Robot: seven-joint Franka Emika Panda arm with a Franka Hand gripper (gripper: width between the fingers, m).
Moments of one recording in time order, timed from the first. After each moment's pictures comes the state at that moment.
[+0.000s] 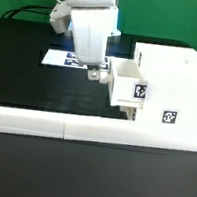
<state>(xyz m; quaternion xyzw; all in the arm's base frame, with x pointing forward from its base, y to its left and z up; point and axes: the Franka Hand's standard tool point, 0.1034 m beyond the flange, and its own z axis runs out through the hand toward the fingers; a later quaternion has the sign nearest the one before) 0.554 -0.009 0.069 -0.73 -0.68 -0.01 0.08</state>
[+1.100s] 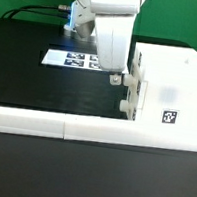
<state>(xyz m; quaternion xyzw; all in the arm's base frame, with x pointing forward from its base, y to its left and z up) 0.555 0.025 0.065 -0.75 -0.65 -0.01 0.09</state>
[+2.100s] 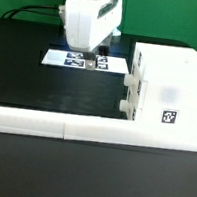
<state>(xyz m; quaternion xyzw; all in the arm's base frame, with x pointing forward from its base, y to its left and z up) 0.515 -0.009 0.068 -0.81 -0.59 -0.02 0.05</state>
